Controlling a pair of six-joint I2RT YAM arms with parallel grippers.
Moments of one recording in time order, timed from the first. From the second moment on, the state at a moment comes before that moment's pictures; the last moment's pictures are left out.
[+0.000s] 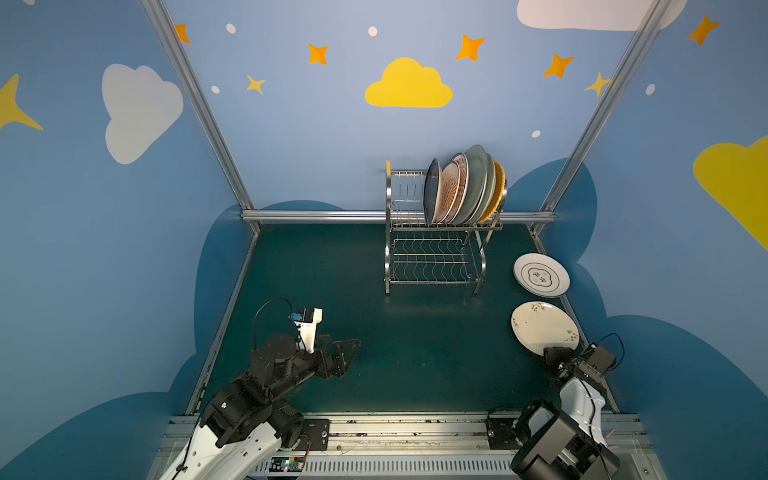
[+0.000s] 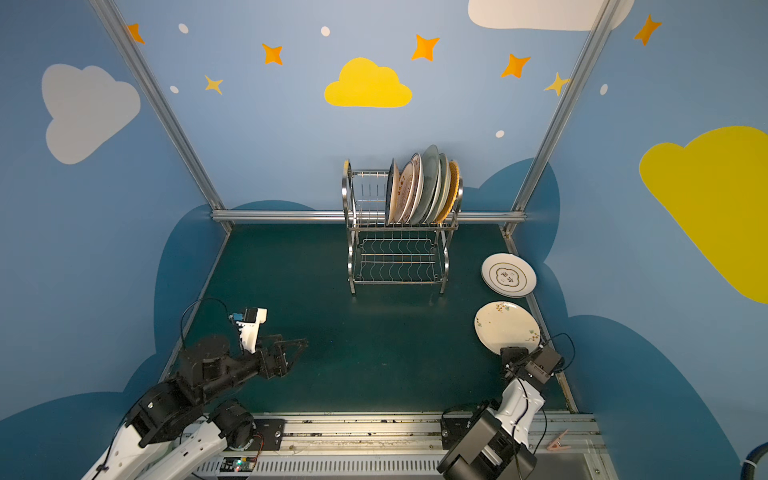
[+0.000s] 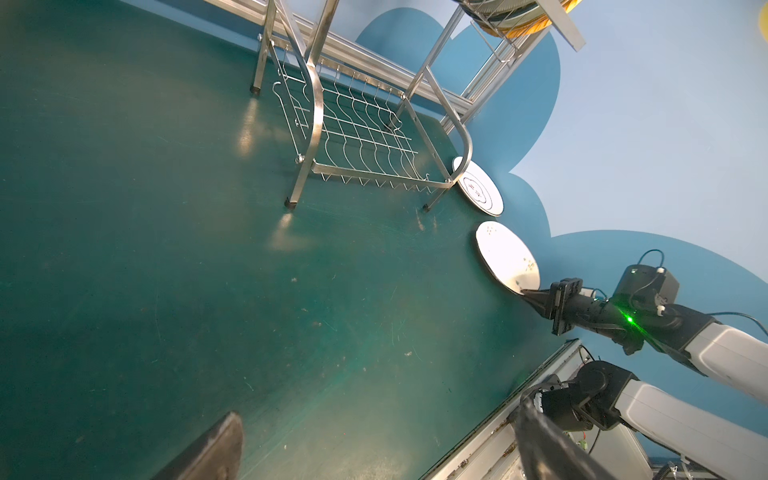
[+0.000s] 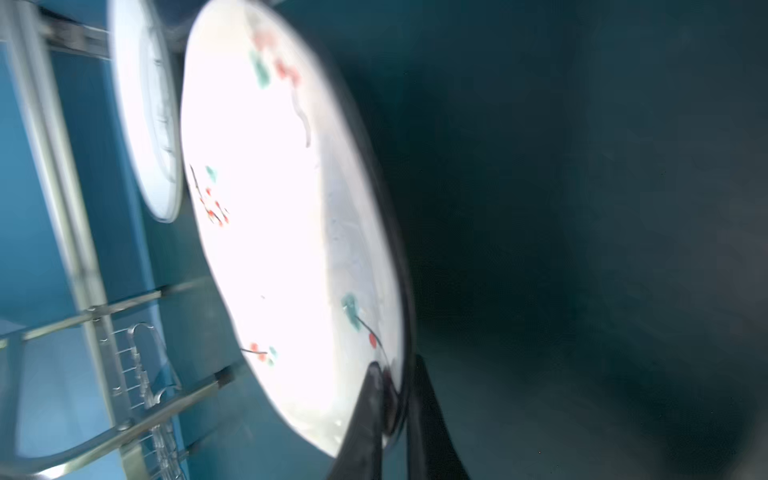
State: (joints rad) left arm -0.64 0.36 0.64 -0.71 0.10 -0.59; right arm -0.75 0.84 0.24 -0.30 -0.36 0.85
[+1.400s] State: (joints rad) left arm -0.62 0.29 0.58 -0.65 0.01 -0.60; right arm -0.11 0.80 0.25 -0.26 -0.53 0.74
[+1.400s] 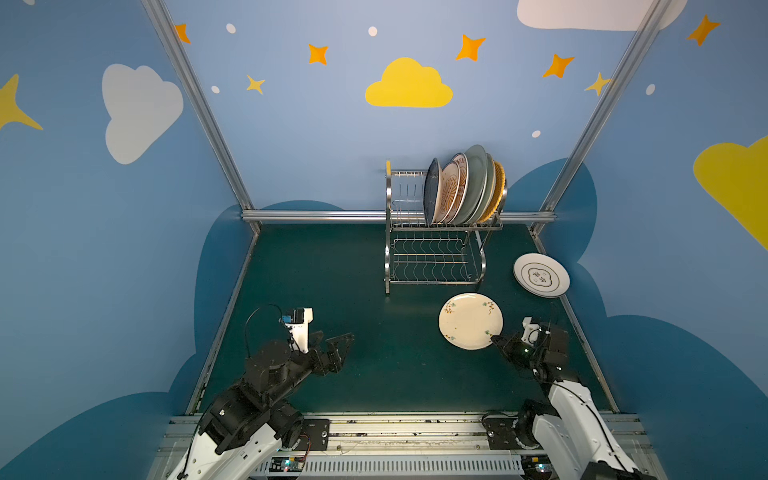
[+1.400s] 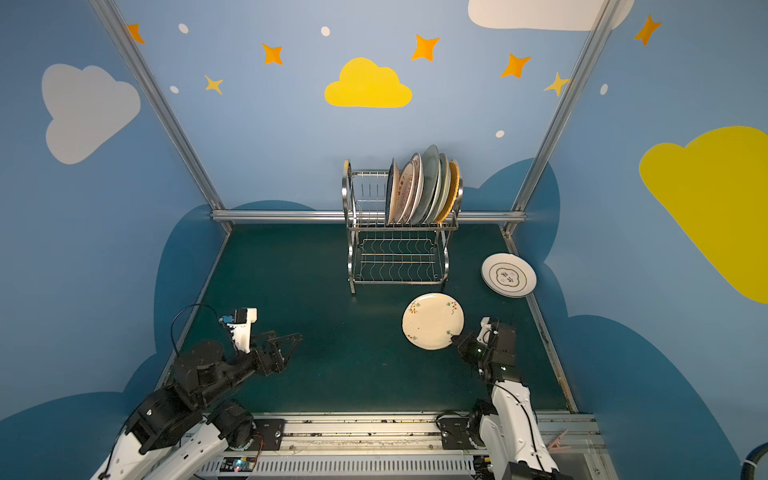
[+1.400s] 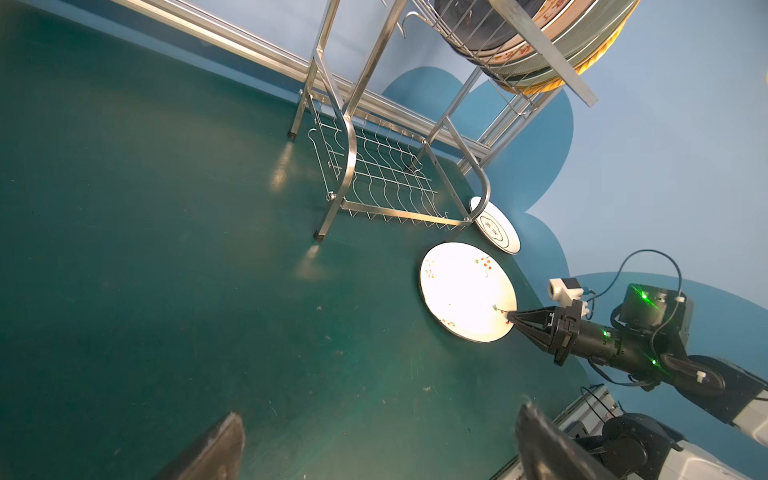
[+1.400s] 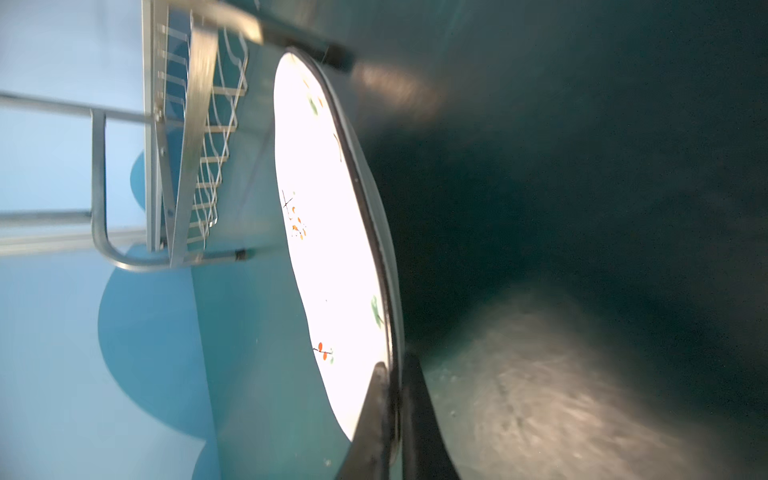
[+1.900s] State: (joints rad) left arm -0.94 0.60 0.39 -0.22 -0.14 -0.66; right arm -0.04 1.11 0.41 -0.19 -0.69 0.72
